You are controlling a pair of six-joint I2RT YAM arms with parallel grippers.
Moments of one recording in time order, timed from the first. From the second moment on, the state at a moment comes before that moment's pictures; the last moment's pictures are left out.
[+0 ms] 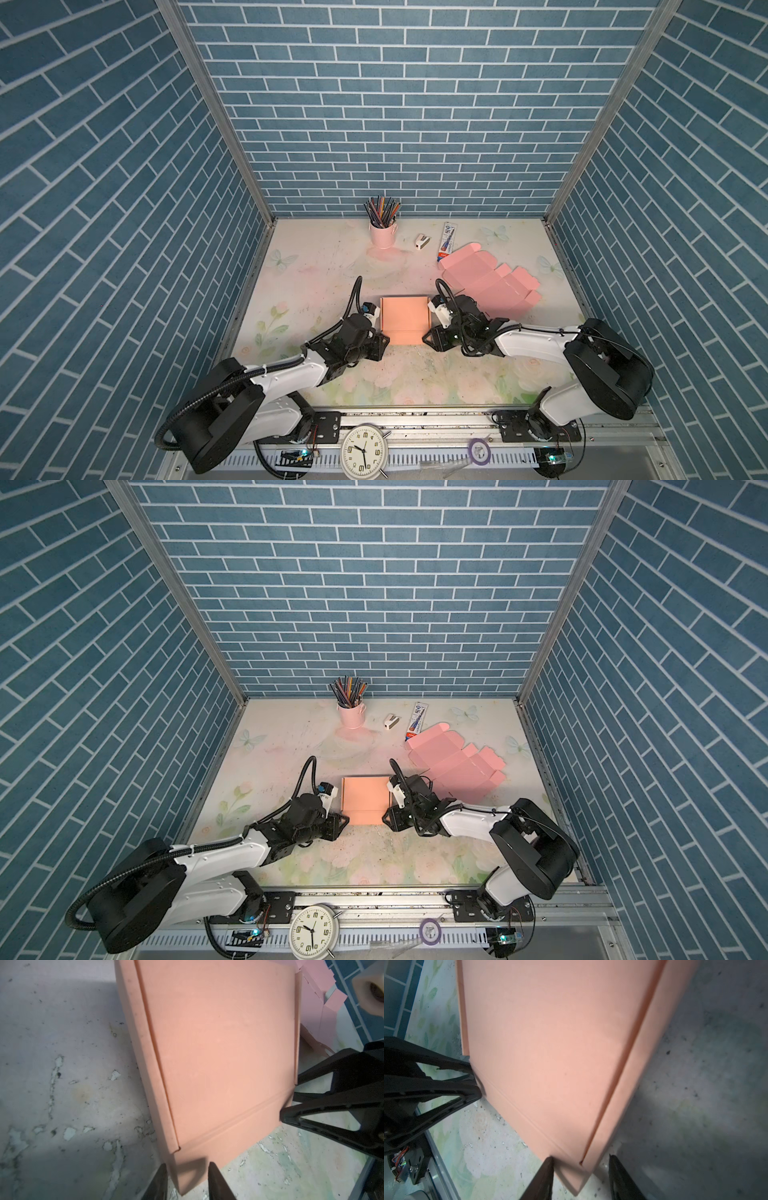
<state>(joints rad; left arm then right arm) -0.72 1.21 0.31 0.15 0.10 -0.55 0.80 1.50 0.60 0.01 -0.29 0.41</state>
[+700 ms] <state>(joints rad) -0.72 1.16 0.32 0.14 0.10 -0.54 0.80 1.49 0.65 -0.02 -0.26 0.39</state>
